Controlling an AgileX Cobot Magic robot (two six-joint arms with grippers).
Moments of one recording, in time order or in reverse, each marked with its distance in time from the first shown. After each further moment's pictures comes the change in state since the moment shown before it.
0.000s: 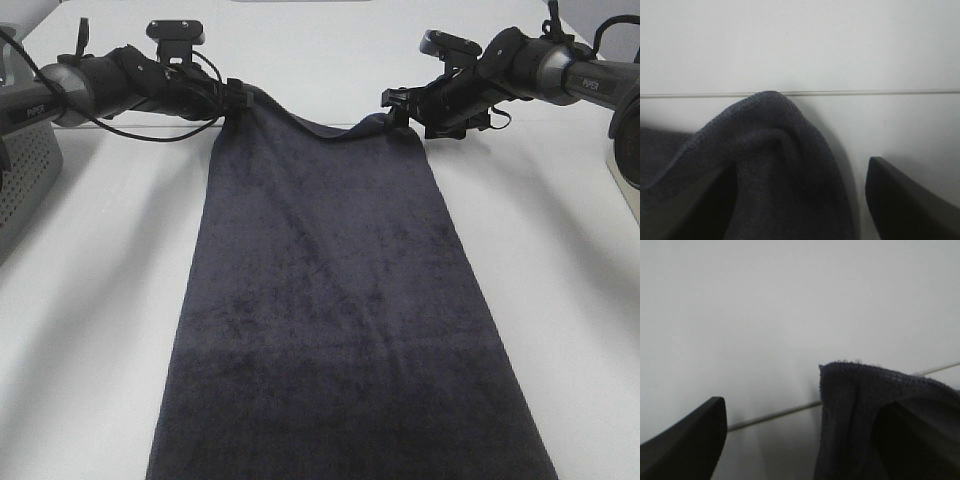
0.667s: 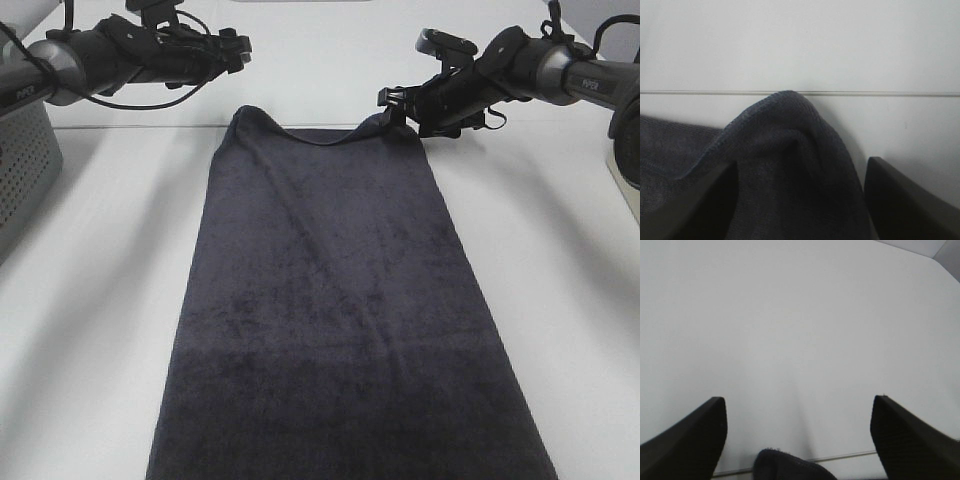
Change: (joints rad) left arm 0.000 -0.033 -0.052 -0.156 -0.049 -0.119; right arm 0.000 0.000 0.000 0.065 0.006 -0.078
